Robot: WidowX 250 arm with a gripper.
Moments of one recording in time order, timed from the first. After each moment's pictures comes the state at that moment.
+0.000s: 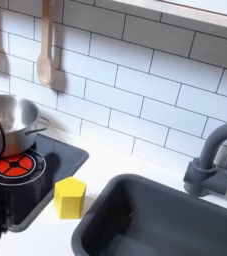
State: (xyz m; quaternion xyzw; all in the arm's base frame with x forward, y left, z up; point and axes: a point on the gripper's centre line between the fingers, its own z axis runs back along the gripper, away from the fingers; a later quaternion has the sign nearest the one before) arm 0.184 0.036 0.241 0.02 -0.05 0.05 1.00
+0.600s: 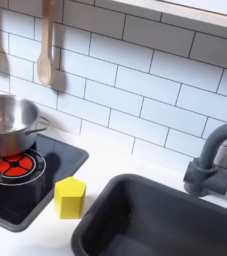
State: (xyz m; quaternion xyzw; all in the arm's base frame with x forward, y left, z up) arm 0.217 0.069 0.238 0.03 -0.05 0.06 1.00
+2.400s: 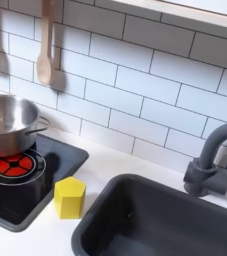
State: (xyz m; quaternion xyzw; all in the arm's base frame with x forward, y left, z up) arm 0.307 0.169 0.223 0.06 -0.06 0.09 0.99
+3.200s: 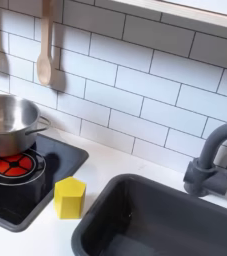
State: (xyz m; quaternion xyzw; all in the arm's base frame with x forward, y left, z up) arm 0.328 0.174 0.199 0.02 -0.04 0.05 1.00
